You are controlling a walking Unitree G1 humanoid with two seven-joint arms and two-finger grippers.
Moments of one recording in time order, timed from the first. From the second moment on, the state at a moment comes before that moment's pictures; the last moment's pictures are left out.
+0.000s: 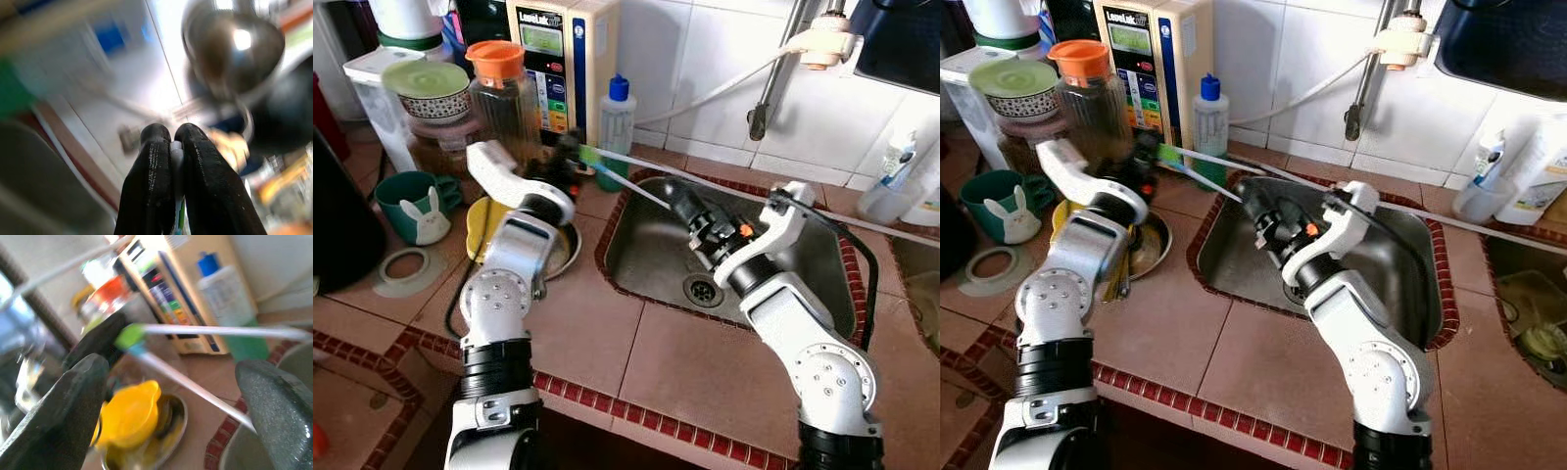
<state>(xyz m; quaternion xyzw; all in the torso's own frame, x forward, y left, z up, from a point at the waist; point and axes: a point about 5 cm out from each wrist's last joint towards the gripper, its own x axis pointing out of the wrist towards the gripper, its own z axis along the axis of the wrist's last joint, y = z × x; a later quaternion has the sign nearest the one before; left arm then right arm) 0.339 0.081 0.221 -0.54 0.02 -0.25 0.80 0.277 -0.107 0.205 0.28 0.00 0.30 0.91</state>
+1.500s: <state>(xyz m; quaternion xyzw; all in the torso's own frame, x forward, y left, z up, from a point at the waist) 0.311 0.033 0.217 -0.31 -0.01 -0.32 0.89 0.306 -0.112 0.184 -0.24 -0.09 0.17 0.95</state>
